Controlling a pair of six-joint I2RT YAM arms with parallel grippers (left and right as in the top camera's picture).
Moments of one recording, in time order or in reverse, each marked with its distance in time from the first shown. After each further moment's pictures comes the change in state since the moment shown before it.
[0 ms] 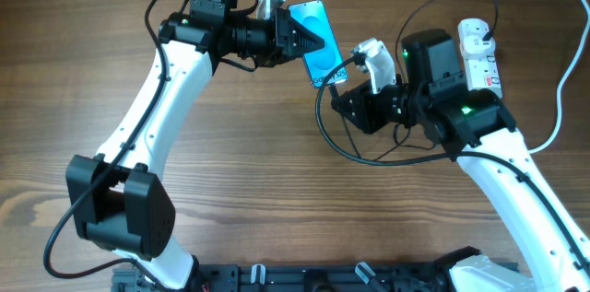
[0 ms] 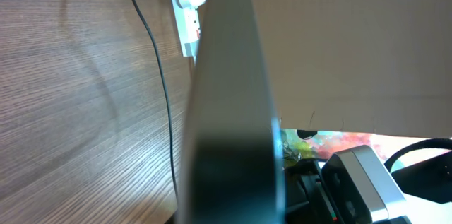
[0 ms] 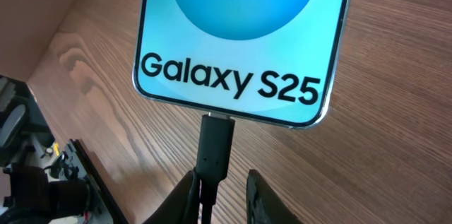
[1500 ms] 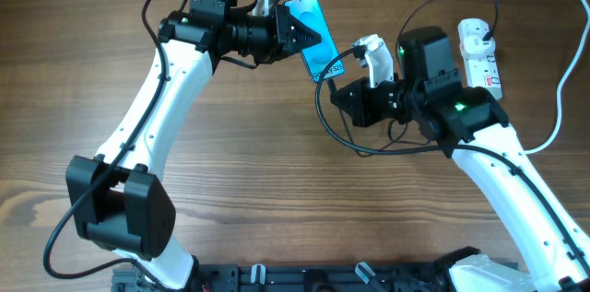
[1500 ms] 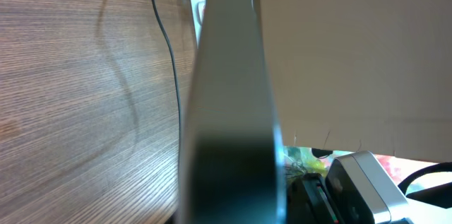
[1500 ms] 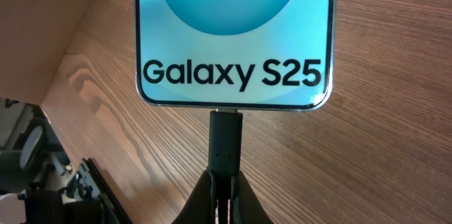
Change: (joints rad) left arm -0.009 0.001 0.012 -0.004 -0.091 -0.023; right arm 0.002 0.027 -0.011 0.074 -0.006 0.113
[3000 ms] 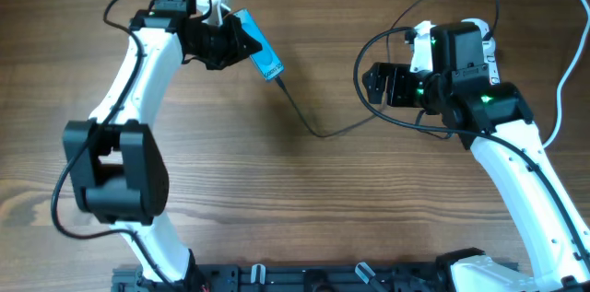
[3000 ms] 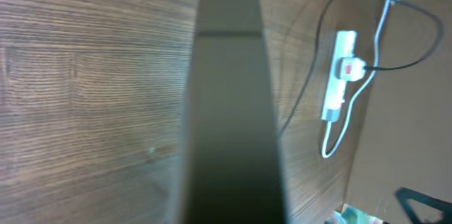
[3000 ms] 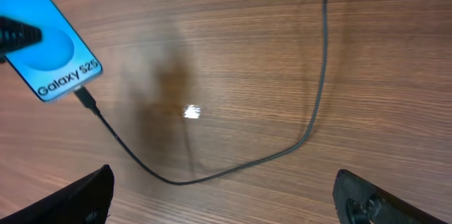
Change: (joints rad) left arm 0.207 0.164 -0.010 -0.125 -0.251 0.184; right arm -0.138 -0.006 0.008 -0.080 0.366 0.105
